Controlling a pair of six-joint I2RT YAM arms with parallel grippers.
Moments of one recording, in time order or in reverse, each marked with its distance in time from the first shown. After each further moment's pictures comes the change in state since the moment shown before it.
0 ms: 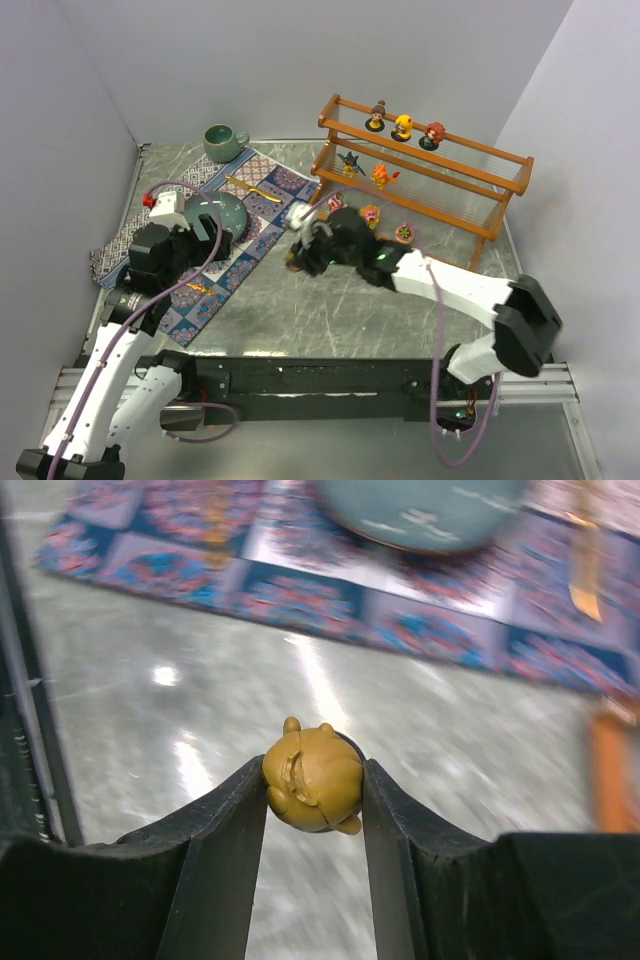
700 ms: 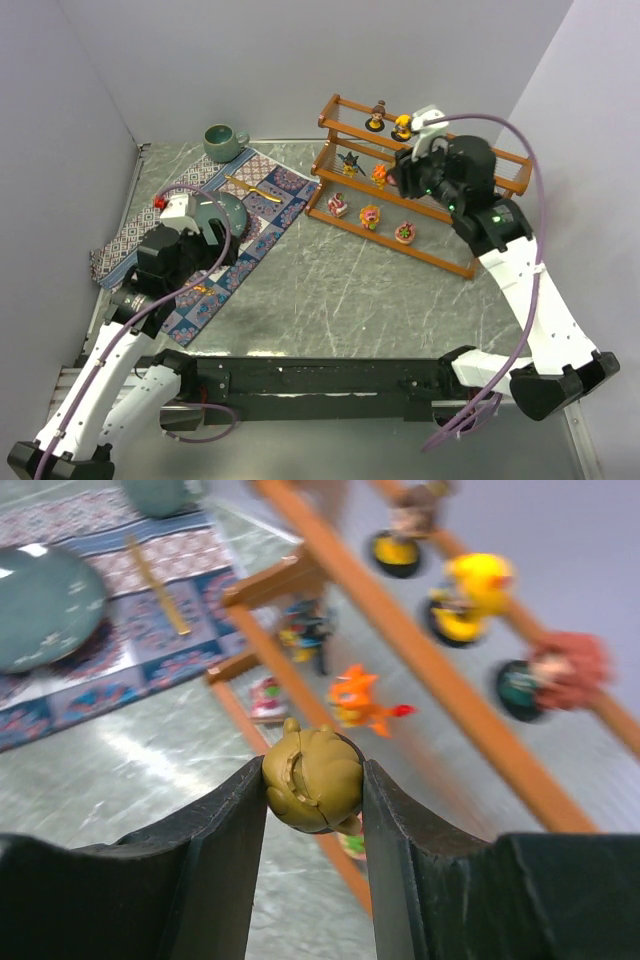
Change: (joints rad) left arm -0.094 0.001 -0.011 0.000 -0.042 0.001; right arm -0.488 -0.257 0.449 -0.534 0.195 0.010
